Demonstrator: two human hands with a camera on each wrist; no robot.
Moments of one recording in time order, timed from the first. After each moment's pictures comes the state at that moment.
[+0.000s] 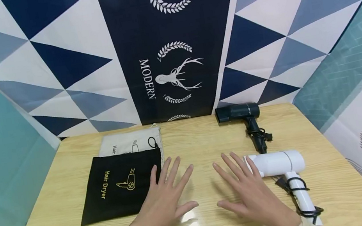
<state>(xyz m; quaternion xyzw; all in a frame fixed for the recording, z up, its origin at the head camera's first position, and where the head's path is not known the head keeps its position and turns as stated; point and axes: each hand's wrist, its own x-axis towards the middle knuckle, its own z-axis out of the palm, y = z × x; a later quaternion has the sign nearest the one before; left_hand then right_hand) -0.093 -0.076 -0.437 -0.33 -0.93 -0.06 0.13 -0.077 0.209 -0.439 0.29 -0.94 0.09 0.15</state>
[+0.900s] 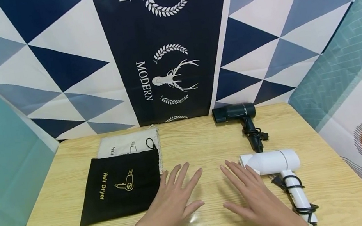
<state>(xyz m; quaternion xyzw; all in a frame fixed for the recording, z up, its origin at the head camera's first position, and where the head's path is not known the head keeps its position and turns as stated) -0.083 -0.053 -0.426 -0.36 -0.92 -0.07 0.11 -0.051 0.223 -0.437 0.26 -0.94 0.17 0.13</state>
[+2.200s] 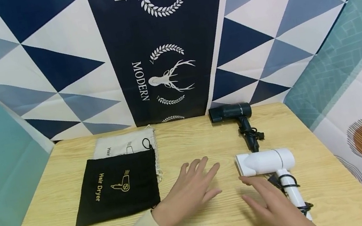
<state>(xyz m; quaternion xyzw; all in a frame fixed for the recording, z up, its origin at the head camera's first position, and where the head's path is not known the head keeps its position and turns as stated) -0.107 0.002 -0.420 -0.41 -0.90 -0.05 0.12 -0.029 0.254 -0.430 0.15 -0.95 0.25 0.09</state>
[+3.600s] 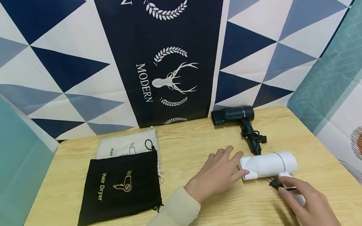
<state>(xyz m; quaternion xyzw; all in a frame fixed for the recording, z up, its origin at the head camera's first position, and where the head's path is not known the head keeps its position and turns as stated) -0.146 0.081 -0.414 -0.42 -0.90 -0.11 0.02 -0.012 0.309 -0.427 -0.03 -0.95 0.27 0.13</state>
